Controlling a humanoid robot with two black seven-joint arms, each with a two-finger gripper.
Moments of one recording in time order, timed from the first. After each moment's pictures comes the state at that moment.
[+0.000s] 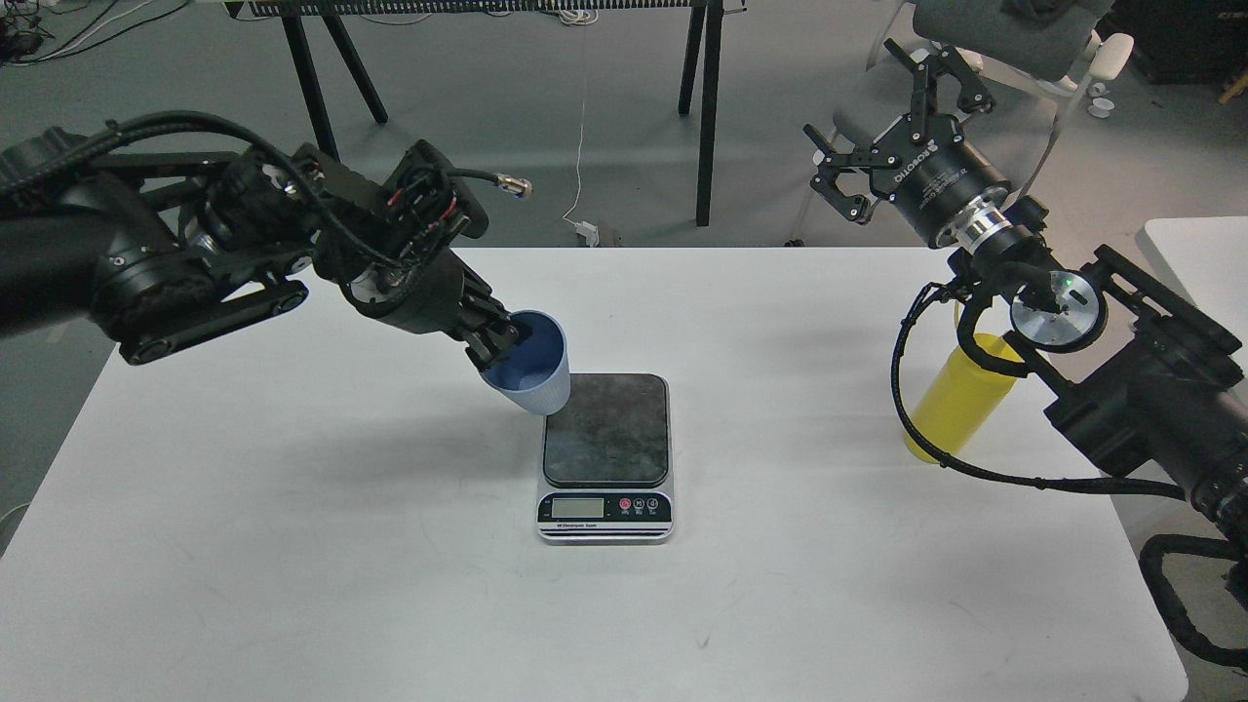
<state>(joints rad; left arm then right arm) -1.43 0.40 0.24 -1.04 1.82 -0.44 -0.49 0.86 -0.30 0.73 0.72 0.17 0.49 0.12</state>
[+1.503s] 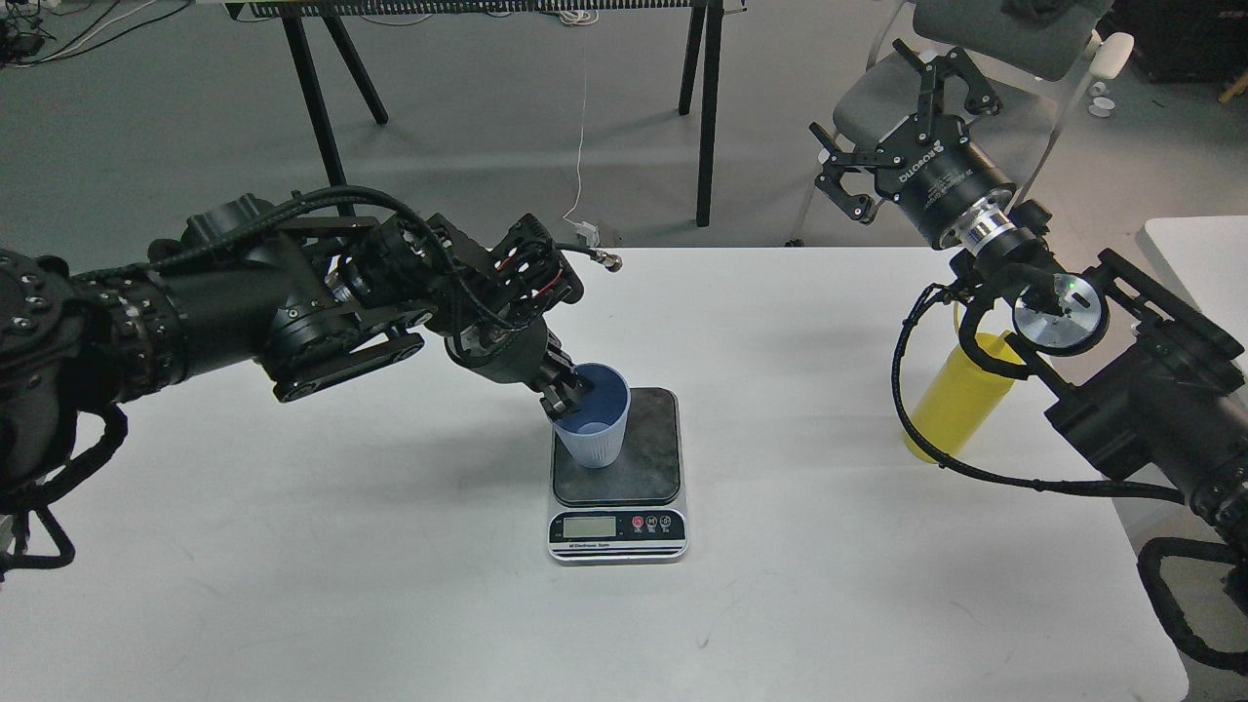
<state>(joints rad) -1.34 0.17 0.25 -0.84 1.80 -0.45 -0.49 0.85 -0.30 0.75 0.72 0.17 0.49 0.12</state>
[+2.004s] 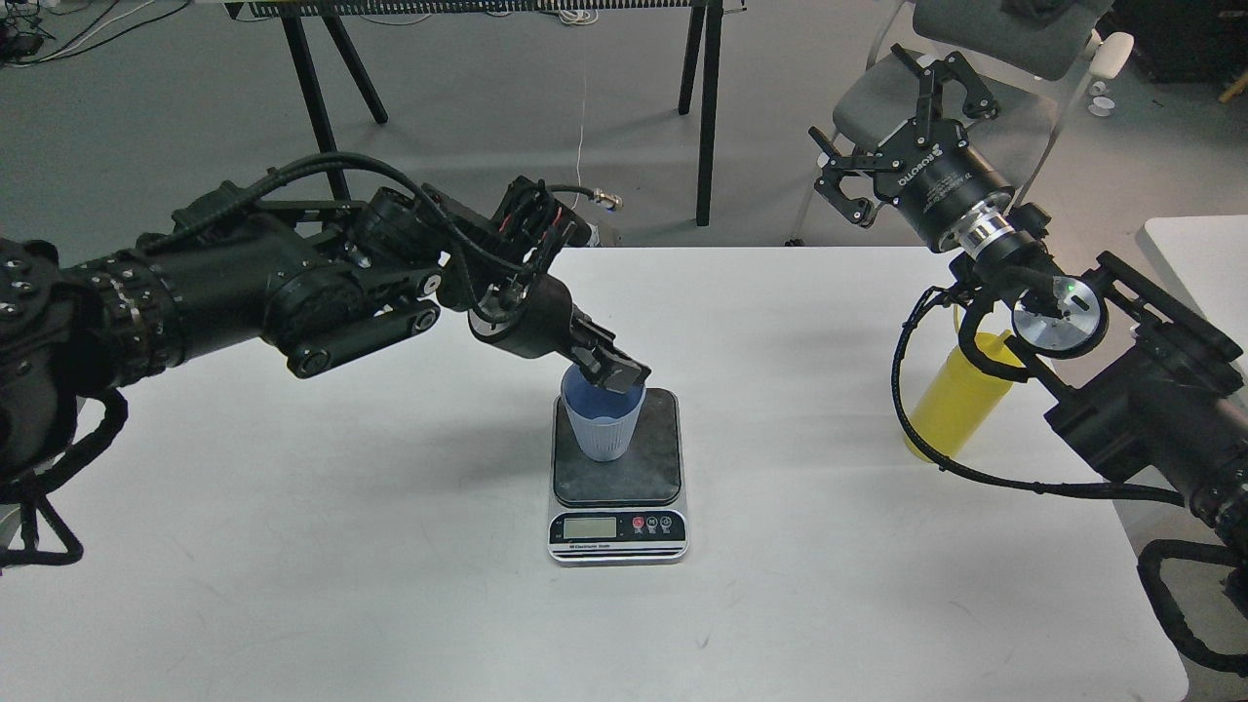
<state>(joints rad) -1.41 0.21 0.18 -0.82 1.39 -0.48 -0.49 0.85 -0.30 0.75 0.72 0.17 0.49 0.12</state>
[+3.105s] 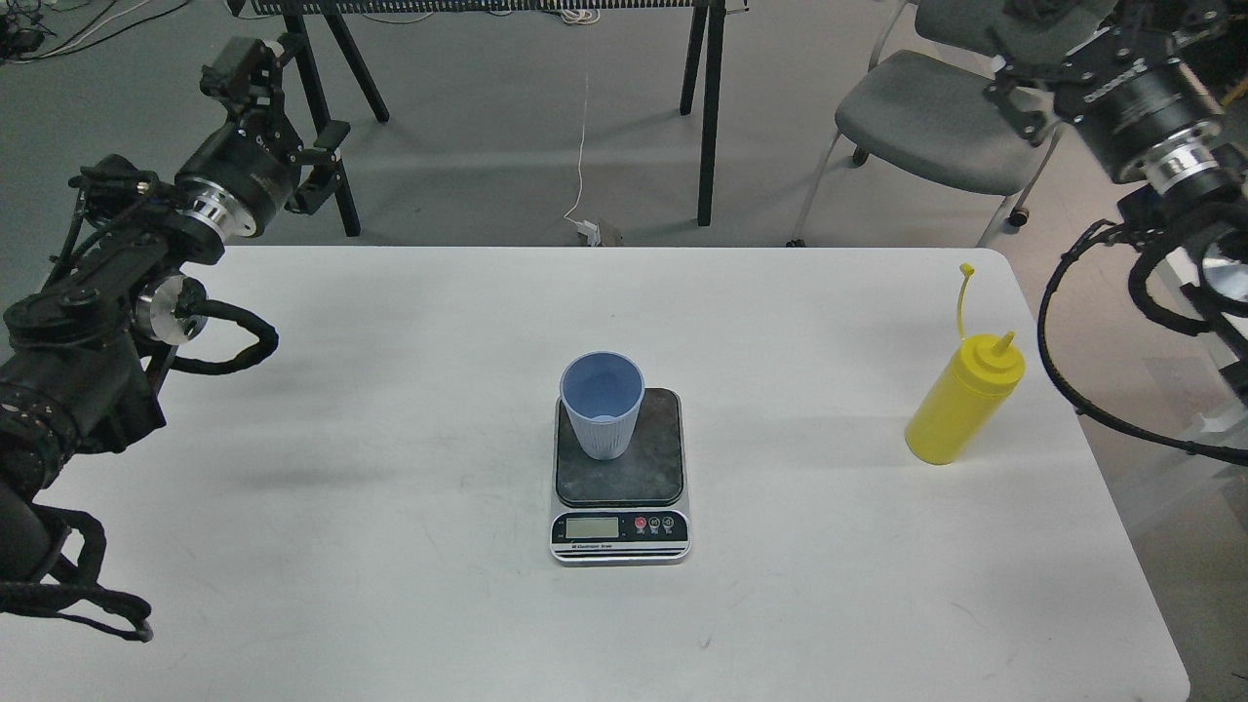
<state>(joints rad) -0.97 0.29 -0.47 -0.26 0.21 -0.49 -0.49 0.82 -0.75 0.82 0.86 0.46 0.49 0.10</state>
